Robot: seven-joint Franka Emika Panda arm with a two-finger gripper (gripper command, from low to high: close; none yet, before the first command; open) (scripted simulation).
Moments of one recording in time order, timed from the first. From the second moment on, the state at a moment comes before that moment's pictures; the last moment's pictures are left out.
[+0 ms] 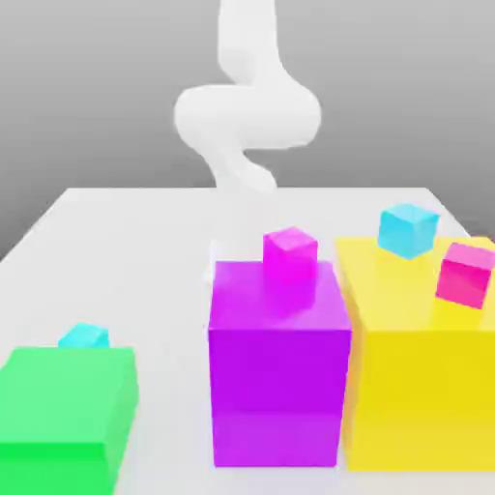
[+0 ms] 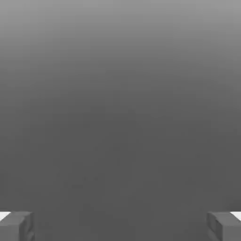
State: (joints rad) arm -0.04 -0.74 -0.01 -2.34 -0.05 2.34 0.80
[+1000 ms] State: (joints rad) arm -0.42 -0.01 -0.39 -2.83 -0.02 2.84 0.34
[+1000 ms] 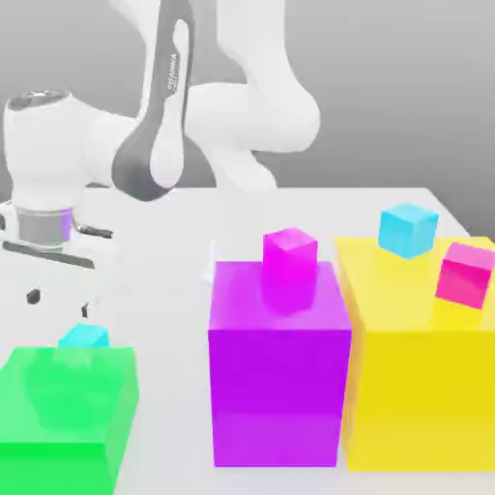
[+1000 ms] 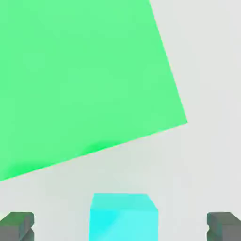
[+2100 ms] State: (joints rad) arm -0.50 -0.20 -0.06 -2.78 -0.10 2.57 0.73
